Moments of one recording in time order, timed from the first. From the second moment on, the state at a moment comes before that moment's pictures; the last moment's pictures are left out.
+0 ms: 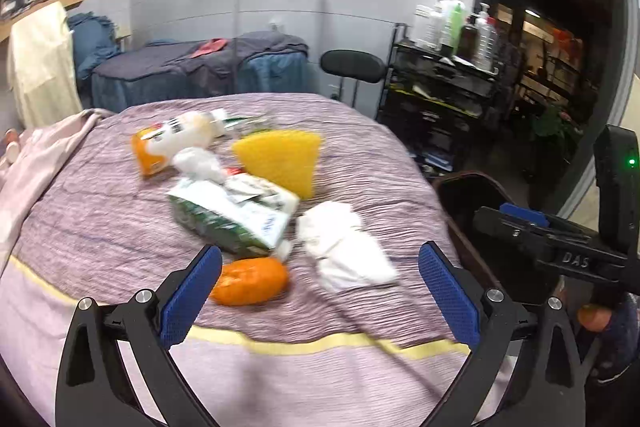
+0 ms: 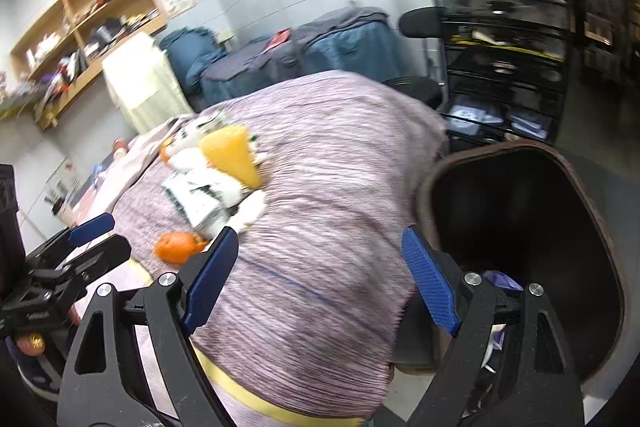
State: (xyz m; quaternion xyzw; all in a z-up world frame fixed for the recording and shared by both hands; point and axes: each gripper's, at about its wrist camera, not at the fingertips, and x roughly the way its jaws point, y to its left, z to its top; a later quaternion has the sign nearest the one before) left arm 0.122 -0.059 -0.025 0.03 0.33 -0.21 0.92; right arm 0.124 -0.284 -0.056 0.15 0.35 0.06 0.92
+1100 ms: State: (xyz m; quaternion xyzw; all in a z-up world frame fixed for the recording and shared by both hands) left arm 0.187 -0.030 -0.088 0.11 0.46 -0.22 0.85; right arm 0.204 -0.194 -0.087 0.03 0.46 0.16 0.87
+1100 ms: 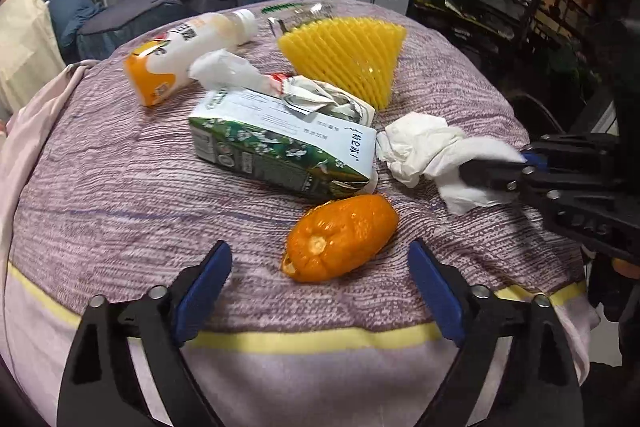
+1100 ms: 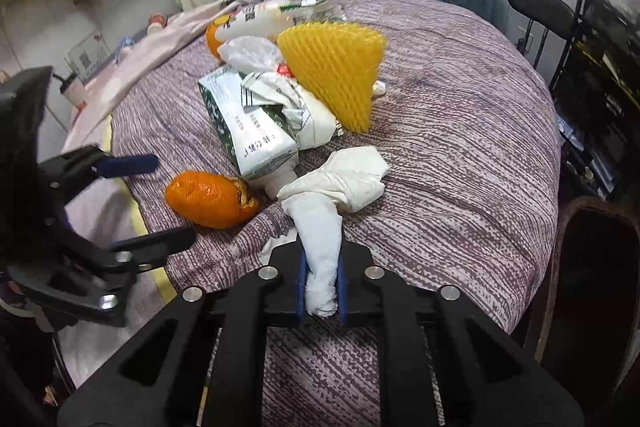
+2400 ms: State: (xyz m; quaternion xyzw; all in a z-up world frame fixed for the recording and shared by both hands) left arm 0.128 -0.047 -0.033 0.01 0.36 -0.24 0.90; right arm 0.113 -0.290 -0.035 0.15 0.34 0.10 0.92
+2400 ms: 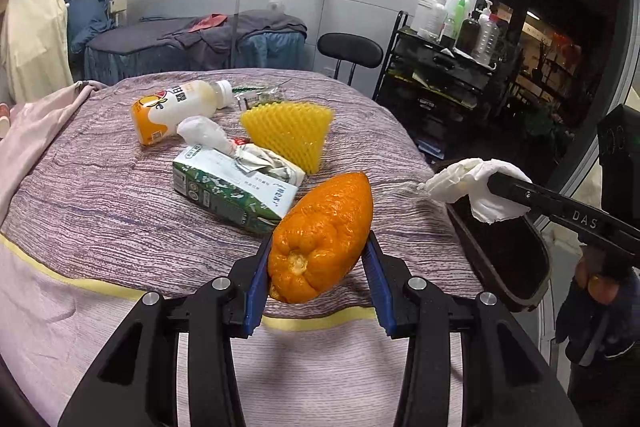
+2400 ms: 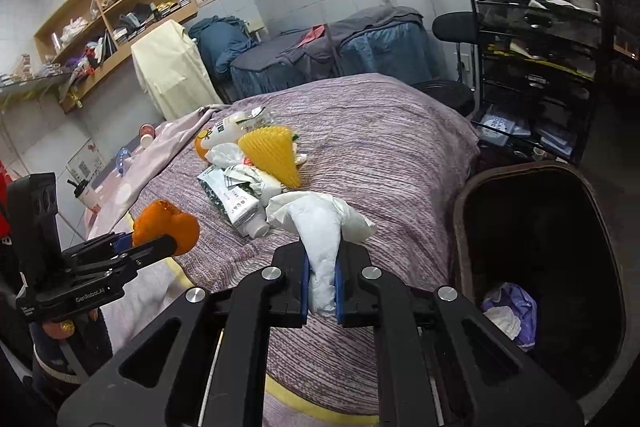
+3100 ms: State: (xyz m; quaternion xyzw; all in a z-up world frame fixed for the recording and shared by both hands) left arm 0.106 -0.103 -0.025 0.01 0.35 -0.31 0.88; right arm 0.077 -0.377 -0.056 0.21 0.33 -0.01 0.92
